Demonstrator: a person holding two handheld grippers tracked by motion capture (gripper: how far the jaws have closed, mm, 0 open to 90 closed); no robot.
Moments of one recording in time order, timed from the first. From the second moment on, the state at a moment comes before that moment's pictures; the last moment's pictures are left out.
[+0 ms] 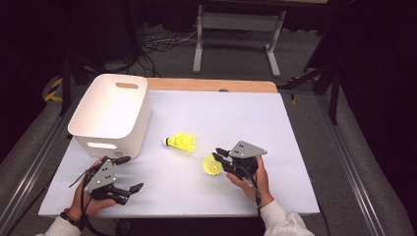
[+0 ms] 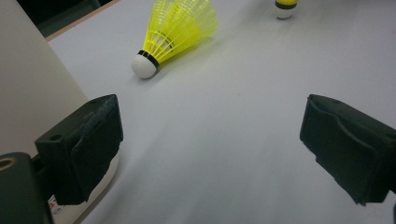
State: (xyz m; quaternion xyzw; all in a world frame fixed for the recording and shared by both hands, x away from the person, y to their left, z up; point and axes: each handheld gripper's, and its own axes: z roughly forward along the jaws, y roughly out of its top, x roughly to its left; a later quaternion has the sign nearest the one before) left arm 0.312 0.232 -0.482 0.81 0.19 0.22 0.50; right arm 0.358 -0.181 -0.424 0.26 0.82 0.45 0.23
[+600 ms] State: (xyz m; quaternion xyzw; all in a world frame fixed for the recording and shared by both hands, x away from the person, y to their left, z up) left arm 0.312 0.231 -0.482 0.82 0.19 0.21 0.50; right arm 0.355 -0.210 -0.433 0.27 0.83 0.42 0.24
